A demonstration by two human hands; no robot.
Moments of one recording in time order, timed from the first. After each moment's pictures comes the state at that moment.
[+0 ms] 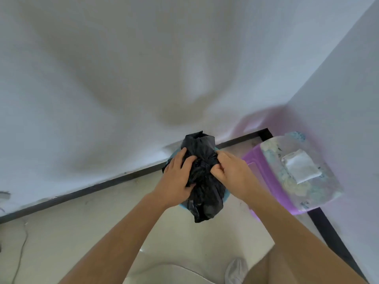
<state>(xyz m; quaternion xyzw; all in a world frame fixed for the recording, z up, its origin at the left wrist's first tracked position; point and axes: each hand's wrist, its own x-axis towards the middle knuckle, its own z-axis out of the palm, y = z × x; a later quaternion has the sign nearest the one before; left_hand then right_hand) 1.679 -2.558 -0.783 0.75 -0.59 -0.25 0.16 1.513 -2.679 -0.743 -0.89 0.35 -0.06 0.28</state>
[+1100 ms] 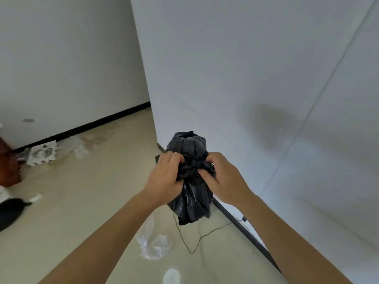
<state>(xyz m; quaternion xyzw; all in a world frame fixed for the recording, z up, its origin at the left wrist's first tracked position) 1.840 -1.798 -0.189 0.95 -0.10 0.20 0.23 1.880 -2.001 -0.183 -0.90 -0.28 -0.05 0.34</state>
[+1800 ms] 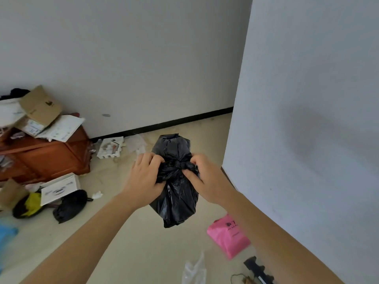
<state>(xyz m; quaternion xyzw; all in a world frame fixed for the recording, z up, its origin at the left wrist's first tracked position) 2.033 -1.298 -0.174 0.97 0.12 0.18 0.08 2.160 -1.477 -0.181 -0.80 -0.47 0.04 0.37</state>
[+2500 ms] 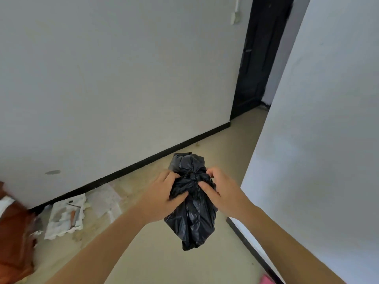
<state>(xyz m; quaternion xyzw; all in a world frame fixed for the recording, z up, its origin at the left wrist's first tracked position) 2.477 -0.918 -0.203 0.96 -0.02 0.09 0.26 2.563 -1.127 -0.204 -0.88 -0.33 0.03 0.34</state>
